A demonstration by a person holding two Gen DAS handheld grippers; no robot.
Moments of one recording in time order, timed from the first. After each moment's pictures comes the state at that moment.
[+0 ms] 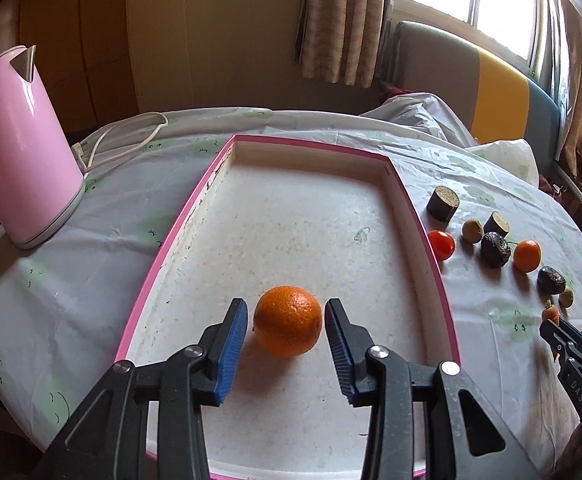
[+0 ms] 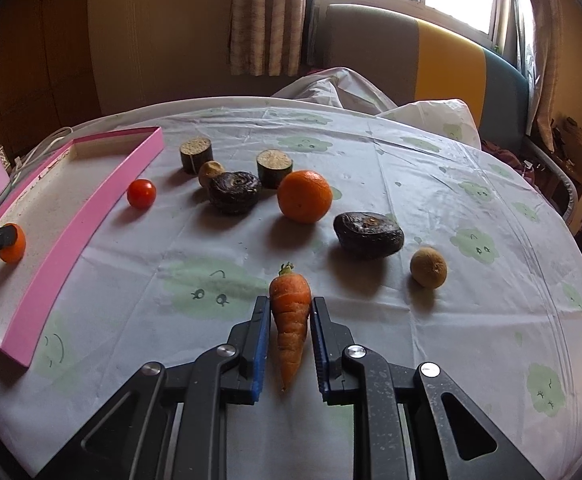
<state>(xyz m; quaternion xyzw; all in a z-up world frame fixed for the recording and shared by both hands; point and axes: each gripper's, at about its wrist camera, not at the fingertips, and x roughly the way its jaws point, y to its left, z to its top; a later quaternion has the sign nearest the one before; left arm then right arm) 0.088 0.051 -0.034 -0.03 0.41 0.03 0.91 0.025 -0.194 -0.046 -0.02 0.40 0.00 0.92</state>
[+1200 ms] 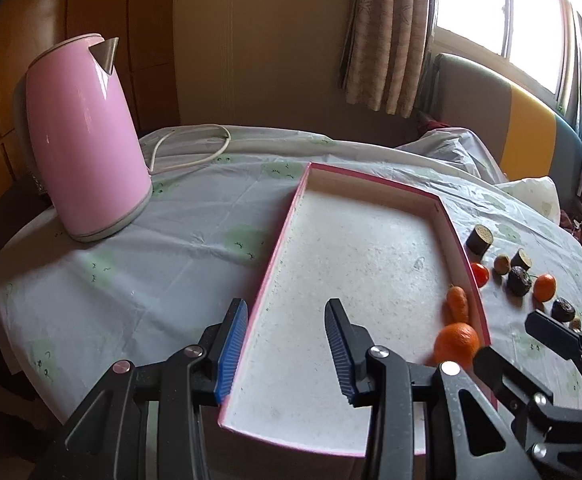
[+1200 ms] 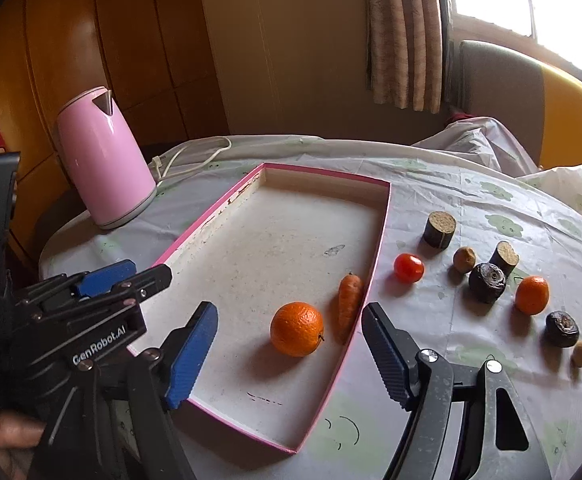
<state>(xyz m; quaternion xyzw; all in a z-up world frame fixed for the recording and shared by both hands) 0.067 0.107 -0.011 -0.06 0.38 0.09 0.92 0.023 -0.036 0.001 -0.02 0.37 0.19 0.91</state>
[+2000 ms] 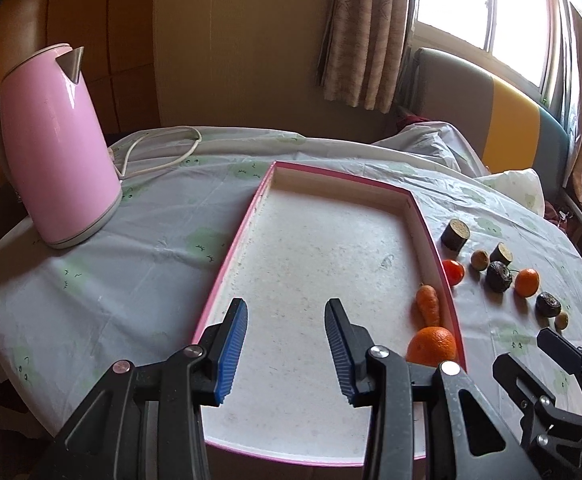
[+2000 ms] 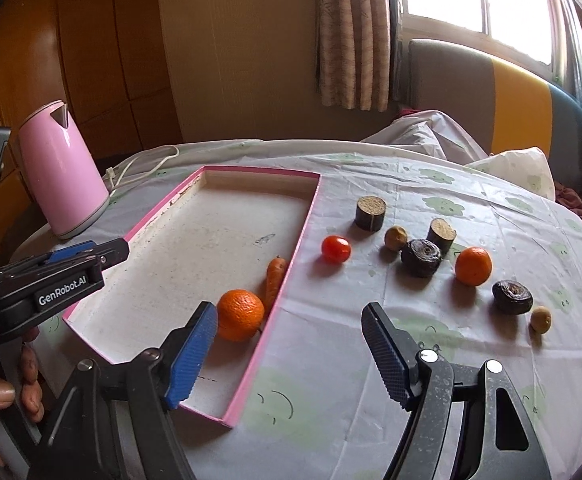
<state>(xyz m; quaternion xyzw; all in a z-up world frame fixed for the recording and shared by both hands) 0.069 0.079 -0.012 -0.05 0.38 0.05 0.92 0.010 -0.084 -0.006 -0.01 0.36 0.10 0.93</state>
